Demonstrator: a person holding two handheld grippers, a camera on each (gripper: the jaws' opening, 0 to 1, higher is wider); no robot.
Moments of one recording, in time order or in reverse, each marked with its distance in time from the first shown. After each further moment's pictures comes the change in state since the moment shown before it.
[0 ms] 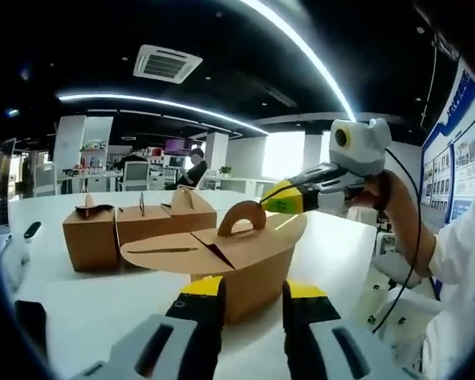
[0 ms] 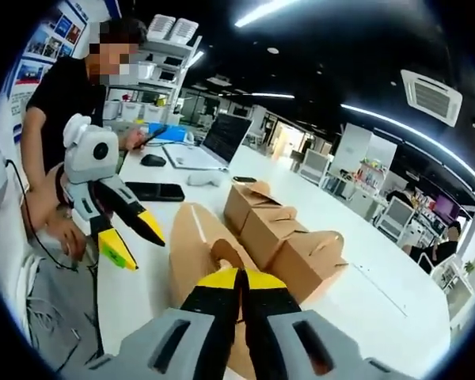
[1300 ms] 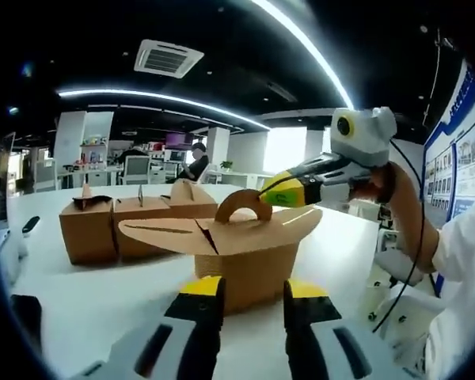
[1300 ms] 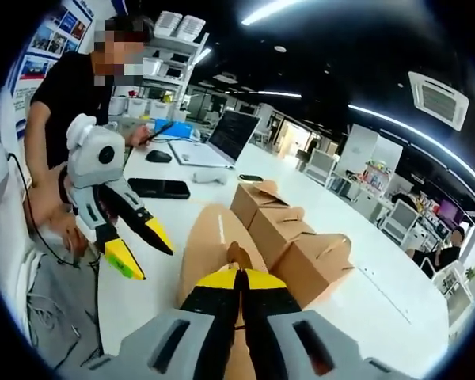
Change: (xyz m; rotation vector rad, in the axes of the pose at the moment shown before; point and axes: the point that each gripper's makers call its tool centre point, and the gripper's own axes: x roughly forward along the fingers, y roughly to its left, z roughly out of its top) left arm 0.009 0.005 -0.012 -0.008 0.031 0.015; right arm 0.008 0.006 0.000 -0.025 0.013 0.031
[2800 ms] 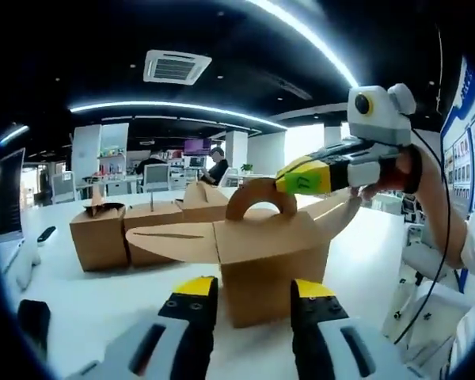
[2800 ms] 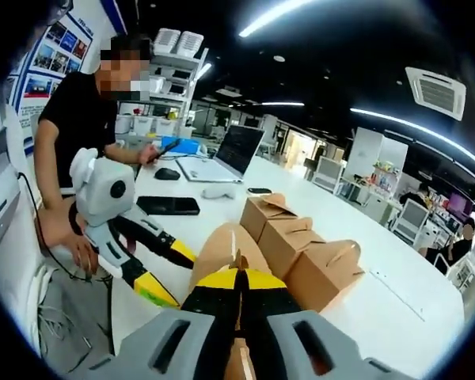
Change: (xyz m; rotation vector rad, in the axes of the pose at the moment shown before) left arm 0.016 0.006 0.002 0.076 -0.012 0.143; right arm -0.003 0.004 0.011 0.058 -0.078 0.055
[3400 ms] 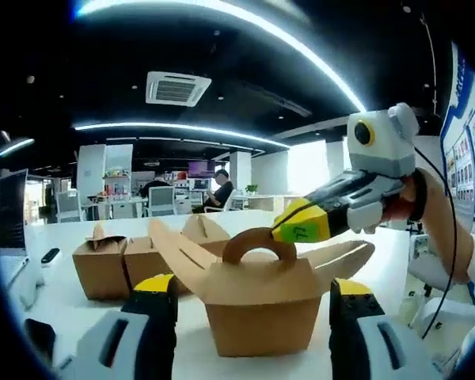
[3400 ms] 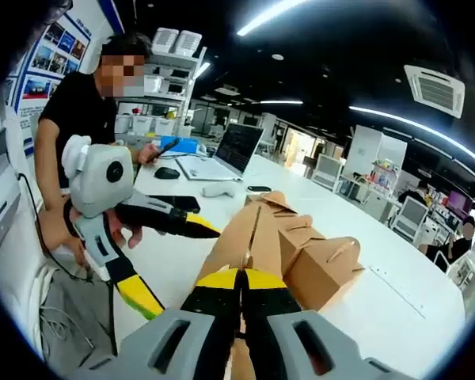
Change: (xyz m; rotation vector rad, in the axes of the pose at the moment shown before) left arm 0.007 -0.005 0.039 0.011 -0.125 0.026; right arm -0.002 0.001 -0.002 0.010 0.009 -0.004
